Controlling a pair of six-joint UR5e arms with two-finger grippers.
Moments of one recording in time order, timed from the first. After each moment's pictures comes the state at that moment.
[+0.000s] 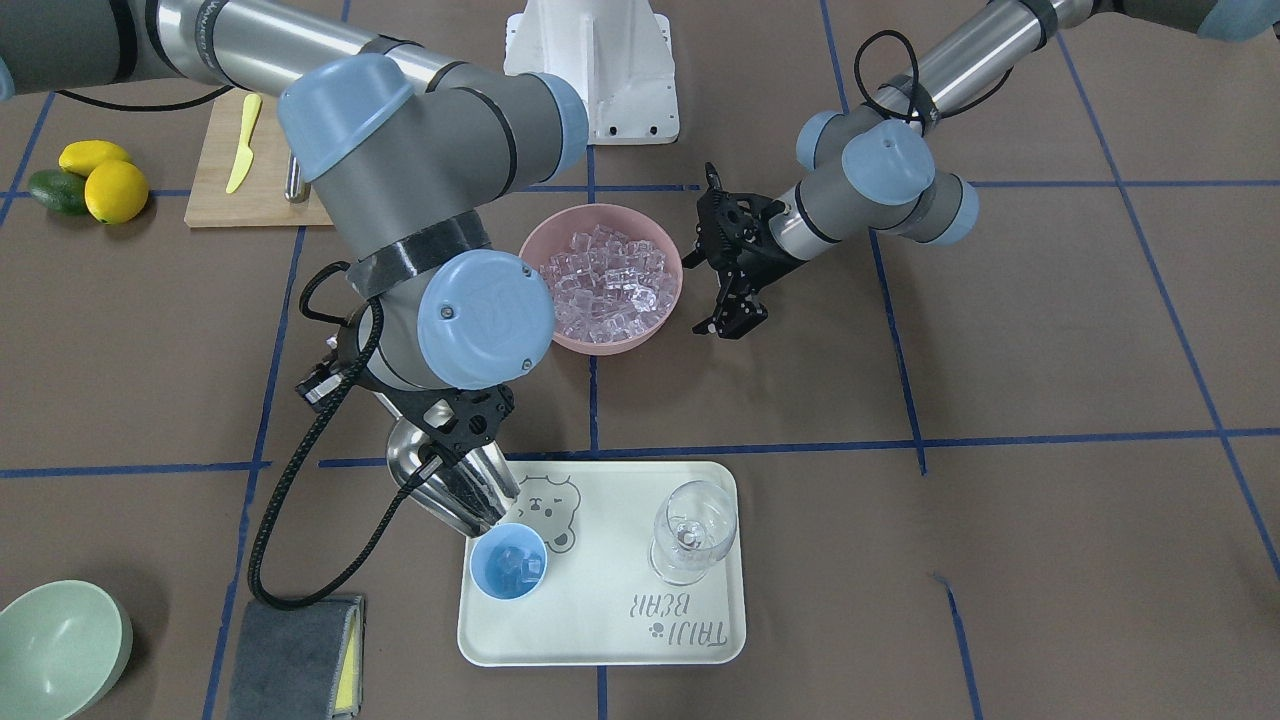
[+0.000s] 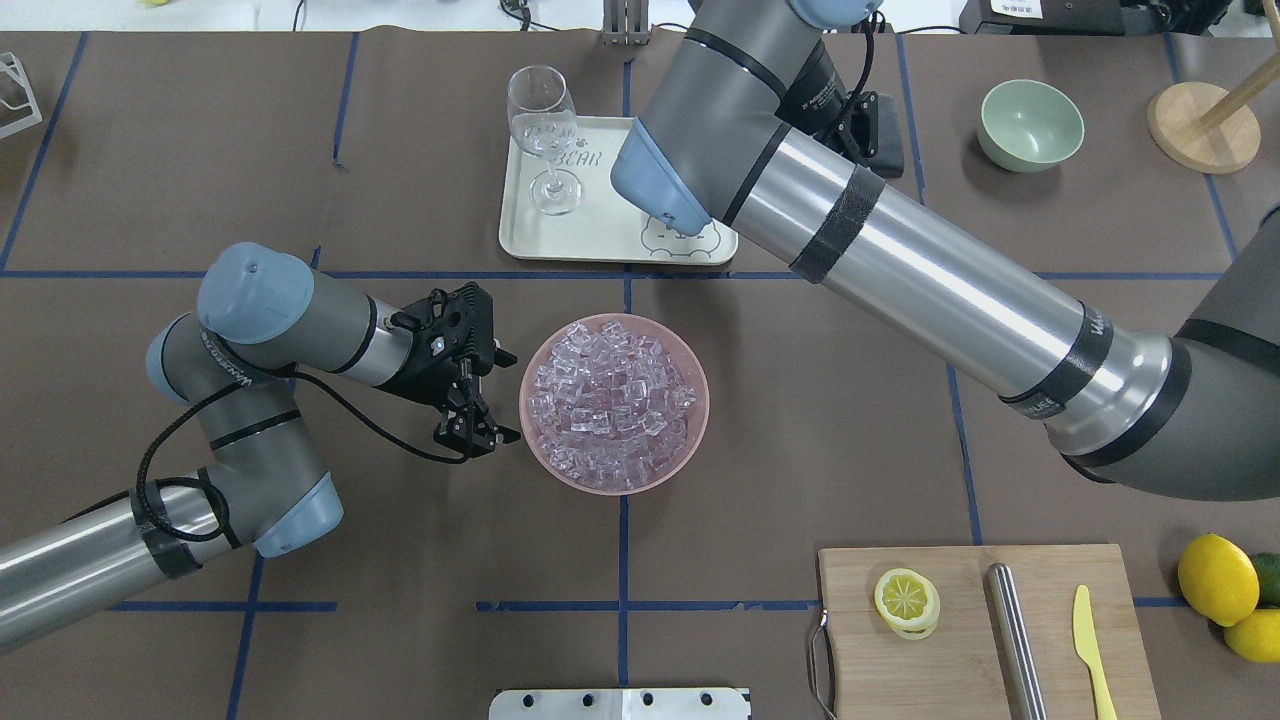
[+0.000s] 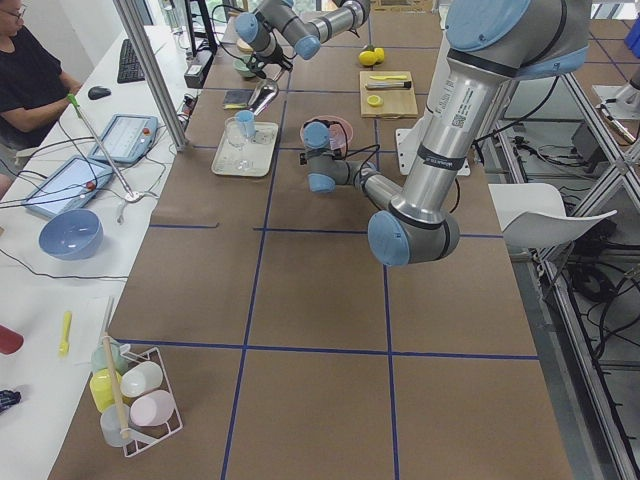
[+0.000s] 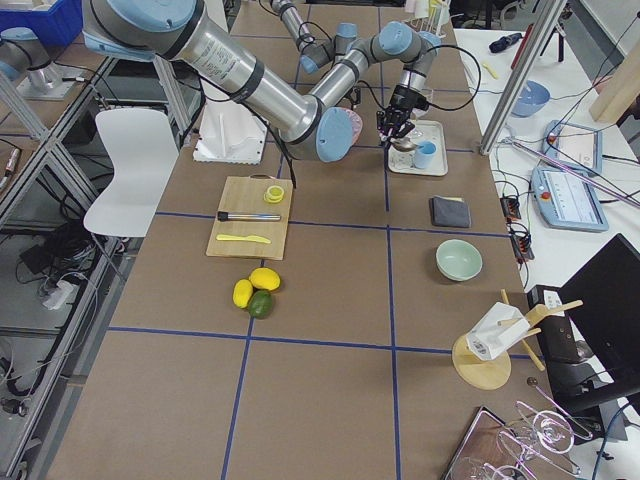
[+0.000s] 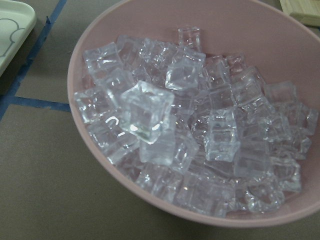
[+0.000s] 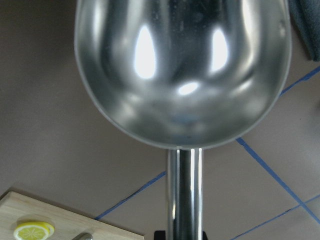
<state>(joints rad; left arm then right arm) -0.59 -2.04 -1.47 -2.52 -2.15 0.01 0.82 -0.44 1.20 -2.46 1.90 -0.18</state>
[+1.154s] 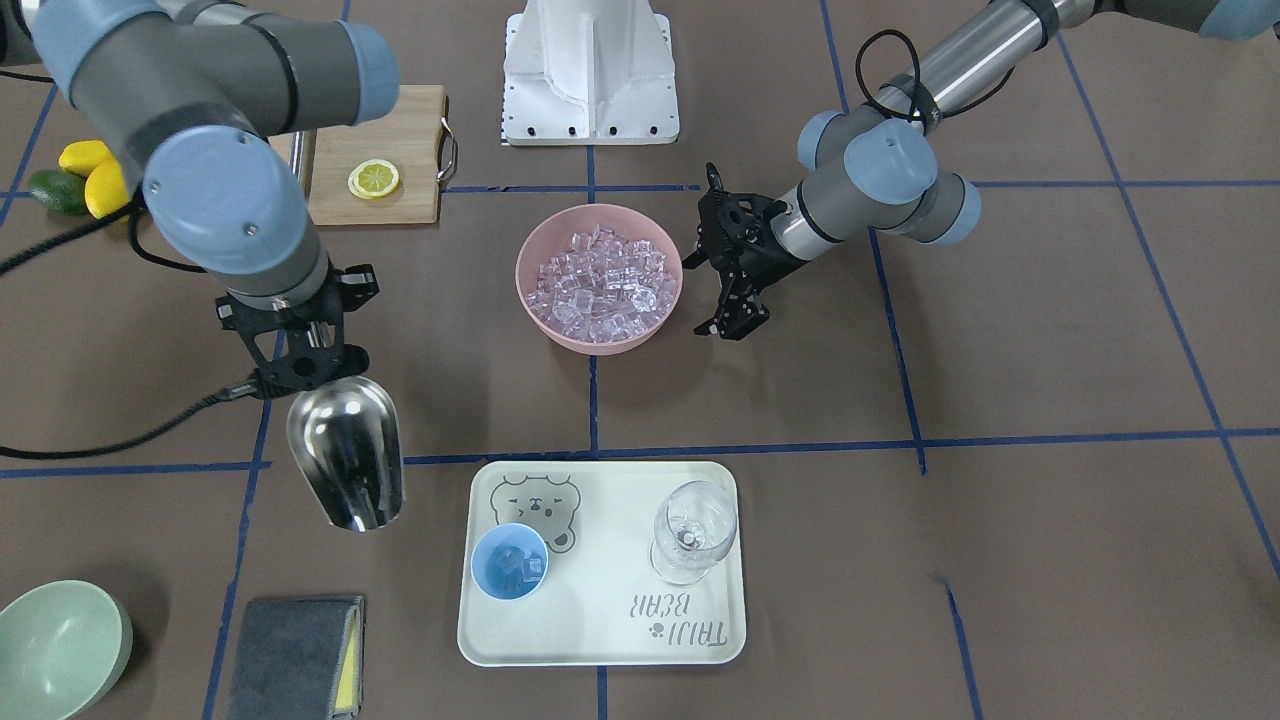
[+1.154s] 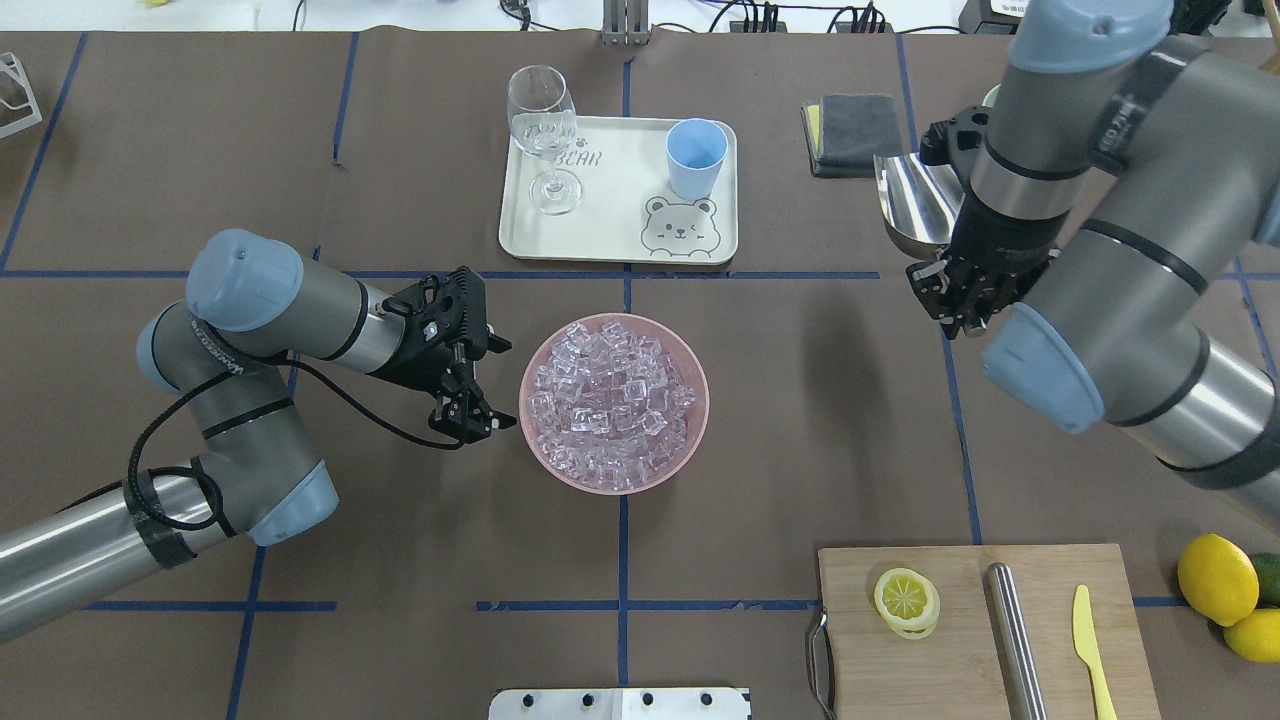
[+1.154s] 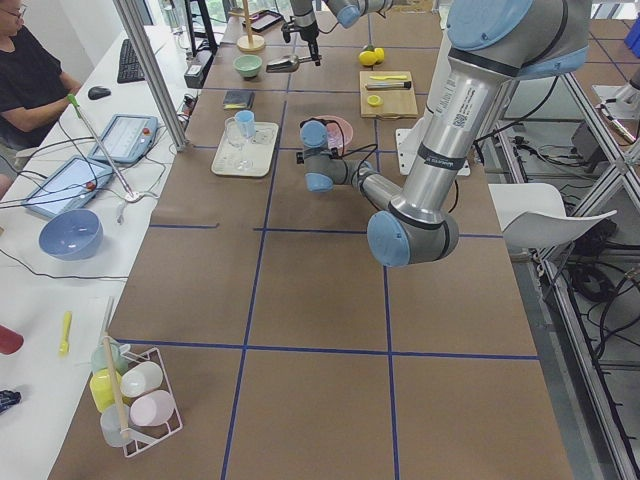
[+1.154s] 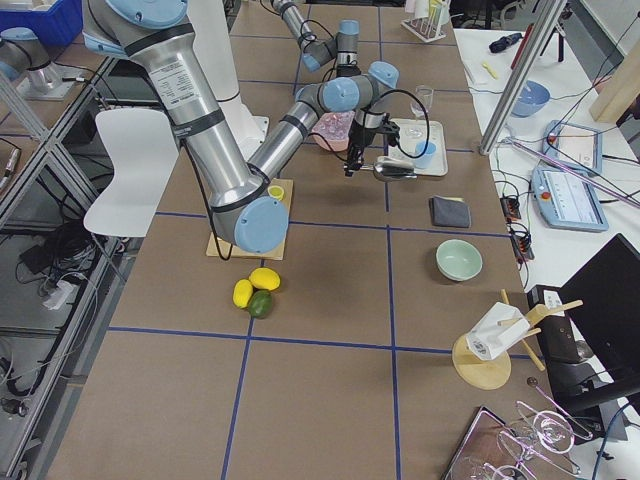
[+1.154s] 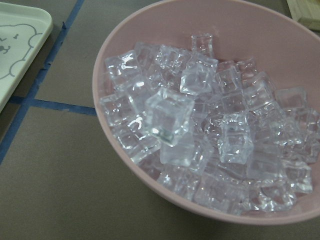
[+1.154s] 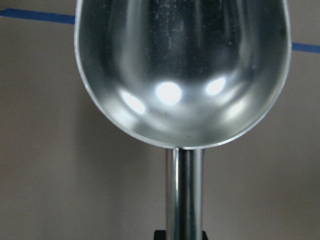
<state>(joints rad) -0.61 -2.04 -1.48 -2.52 -2.15 0.00 0.87 -1.12 1.95 -2.12 2.19 0.65</state>
